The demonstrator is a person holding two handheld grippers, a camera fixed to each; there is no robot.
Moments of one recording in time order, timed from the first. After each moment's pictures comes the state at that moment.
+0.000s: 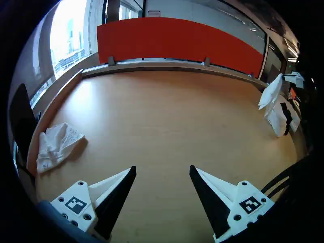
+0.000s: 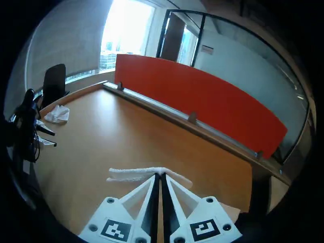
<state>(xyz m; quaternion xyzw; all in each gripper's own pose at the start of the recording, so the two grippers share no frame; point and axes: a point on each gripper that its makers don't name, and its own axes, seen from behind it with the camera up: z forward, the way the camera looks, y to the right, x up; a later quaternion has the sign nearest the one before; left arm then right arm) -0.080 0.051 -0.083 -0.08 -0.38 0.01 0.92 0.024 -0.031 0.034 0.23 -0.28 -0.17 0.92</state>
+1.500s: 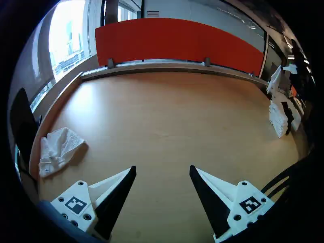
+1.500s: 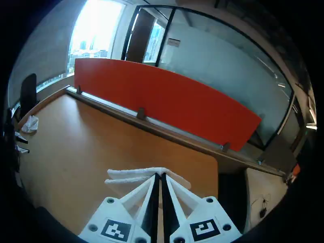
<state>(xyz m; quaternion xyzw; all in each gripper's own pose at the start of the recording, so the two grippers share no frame) -0.073 0.055 -0.072 -0.07 -0.38 0.02 0.92 0.069 0.125 0.120 0.11 -0.29 -0.16 0.94</state>
